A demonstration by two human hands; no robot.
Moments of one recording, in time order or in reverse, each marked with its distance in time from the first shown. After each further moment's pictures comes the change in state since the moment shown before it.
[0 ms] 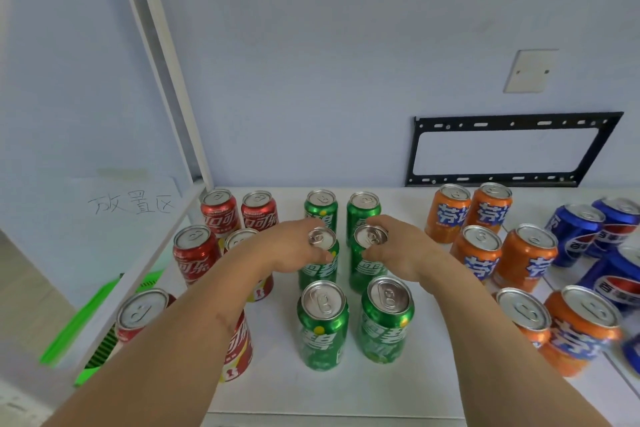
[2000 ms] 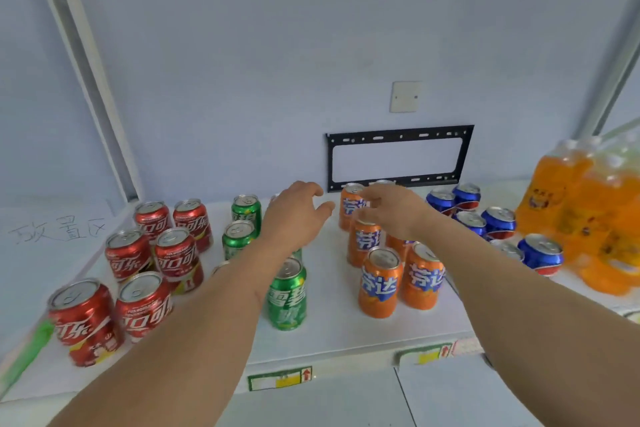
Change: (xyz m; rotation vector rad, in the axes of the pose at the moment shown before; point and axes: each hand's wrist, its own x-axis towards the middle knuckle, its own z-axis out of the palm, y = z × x) left_hand -0.015 0.140 0.062 -0.011 0.569 0.310; right_hand -0.082 0.071 -0.114 -0.255 0.284 -0.164
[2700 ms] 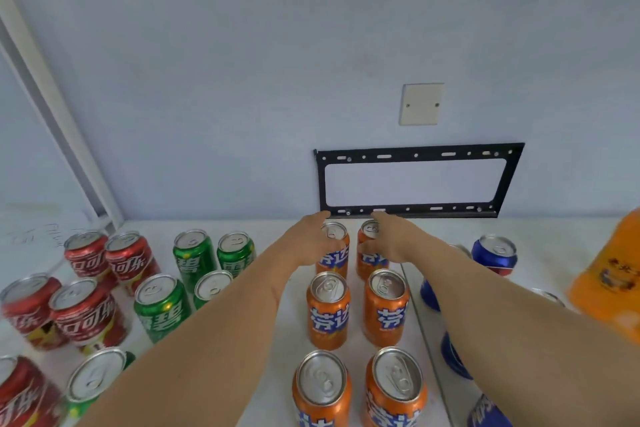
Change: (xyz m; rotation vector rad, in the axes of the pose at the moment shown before) left_hand 0.153 0.015 0.122 -0.165 -0.358 -0.346; right_hand 0.171 0.137 0.013 -0.090 -0.249 0.116
